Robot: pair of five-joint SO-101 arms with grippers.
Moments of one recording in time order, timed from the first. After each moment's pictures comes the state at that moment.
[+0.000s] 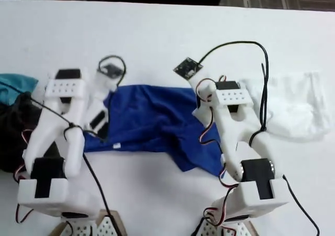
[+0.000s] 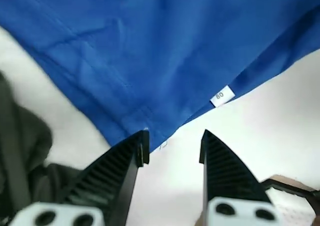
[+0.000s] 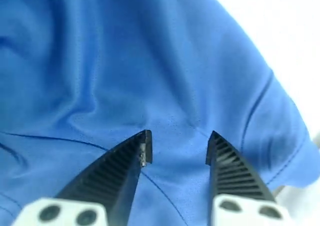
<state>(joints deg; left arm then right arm) -9.8 2.1 21.1 84.3 -33.3 -9.2 4.8 24.7 58.5 39.9</state>
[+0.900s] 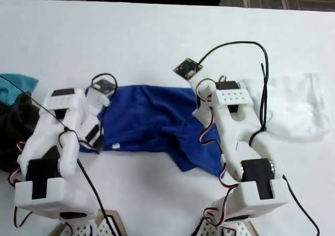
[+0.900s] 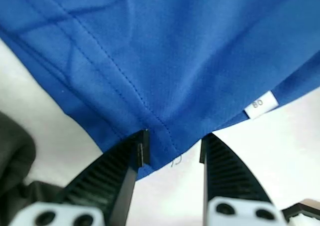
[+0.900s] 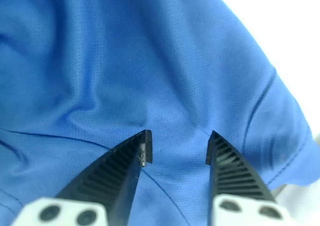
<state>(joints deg) -15.4 2.1 34.2 70.0 -36.5 -9.2 4.8 24.7 59.1 39.9</state>
